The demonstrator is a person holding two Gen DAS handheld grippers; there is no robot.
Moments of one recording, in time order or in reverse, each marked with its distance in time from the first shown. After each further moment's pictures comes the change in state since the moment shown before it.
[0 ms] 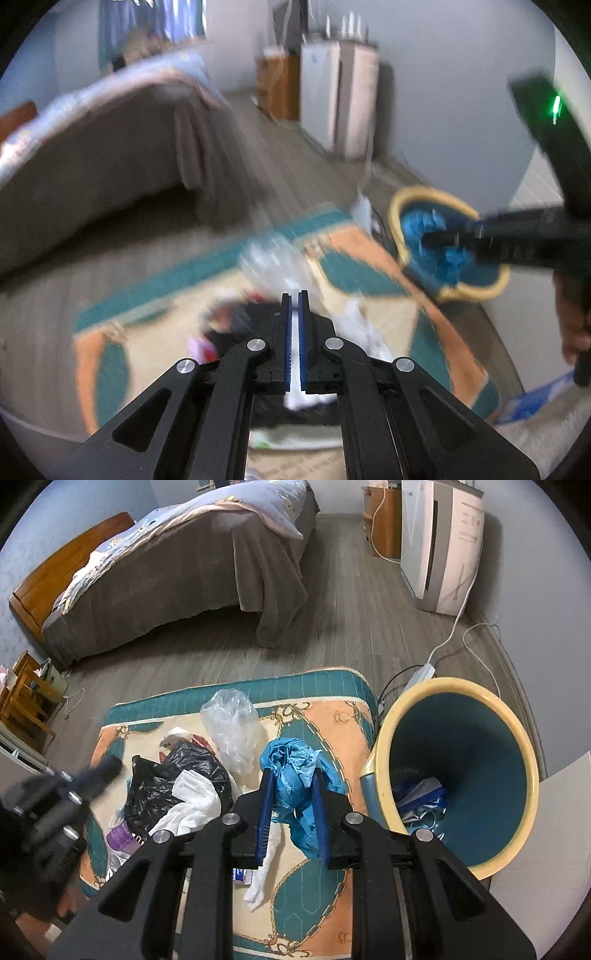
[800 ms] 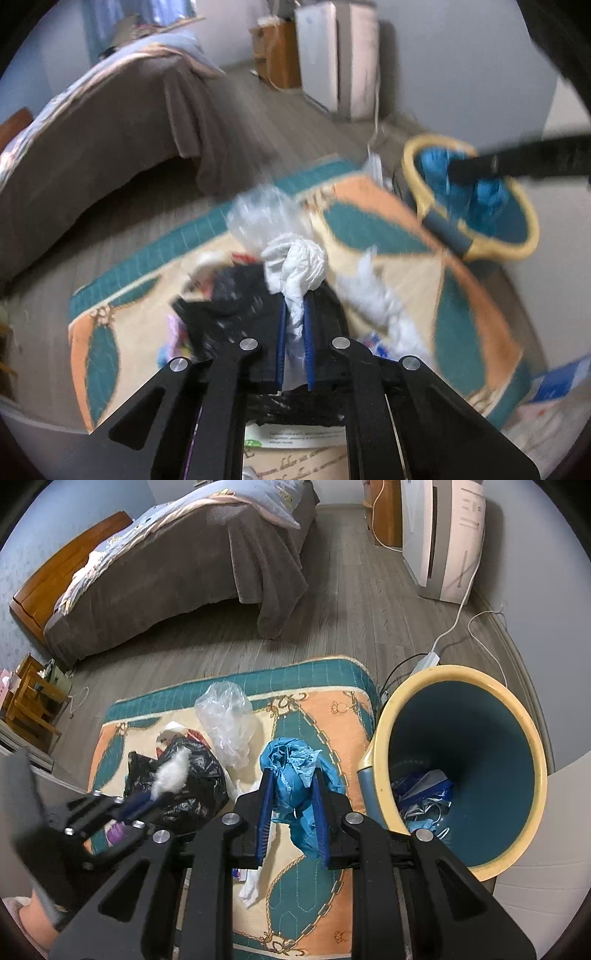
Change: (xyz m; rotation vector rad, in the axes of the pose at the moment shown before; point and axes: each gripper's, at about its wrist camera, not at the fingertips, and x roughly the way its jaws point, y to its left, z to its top) left arm 0.028 -0.011 -0.012 0.043 0.063 0.085; right arm 0.002 -0.018 0.003 0.027 0.009 0.041
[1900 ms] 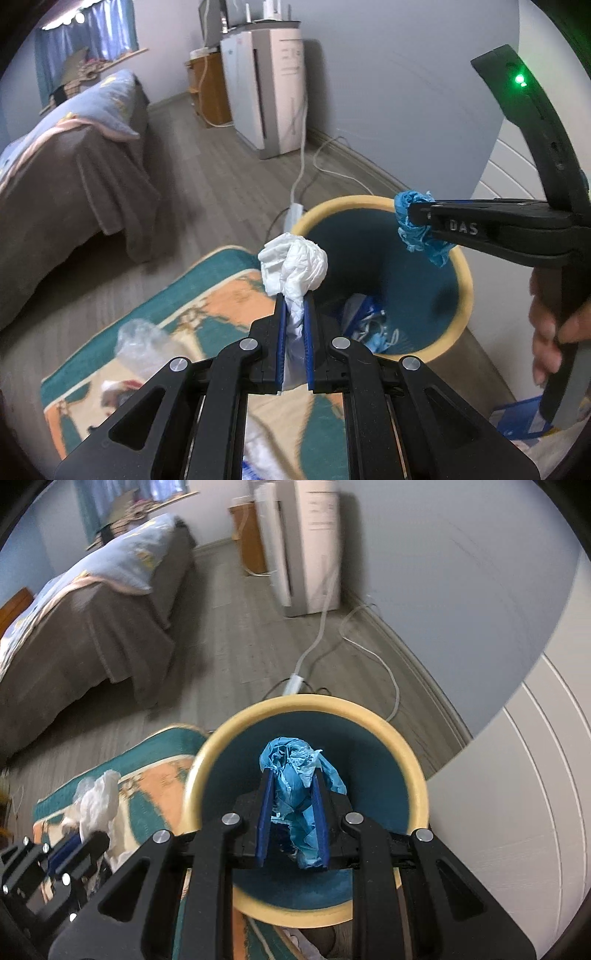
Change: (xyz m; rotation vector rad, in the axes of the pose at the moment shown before) left arm 0.018 -0.136 0.101 0.147 -0.058 -0.159; right arm -0.026 -0.153 0.007 0.311 -0.131 -0.325
